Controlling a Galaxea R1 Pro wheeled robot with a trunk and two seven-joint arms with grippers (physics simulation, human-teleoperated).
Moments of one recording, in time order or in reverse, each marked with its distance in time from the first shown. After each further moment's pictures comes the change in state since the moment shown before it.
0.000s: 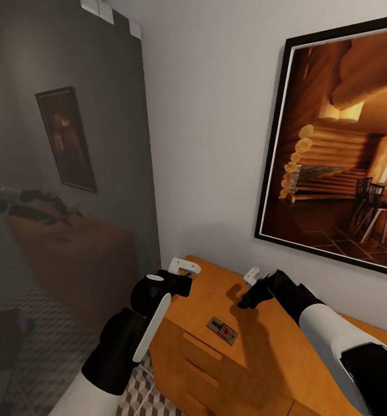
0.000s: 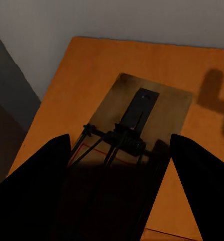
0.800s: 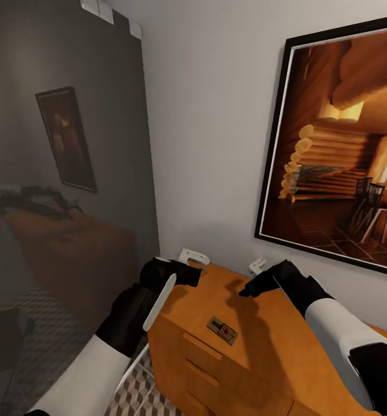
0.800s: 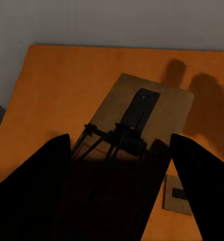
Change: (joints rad) left arm -0.158 -0.011 -0.002 0.198 0.003 -0.005 -0.192; right arm -0.012 -0.032 -0.062 -0.098 -0.063 0.120 0.030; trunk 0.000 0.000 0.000
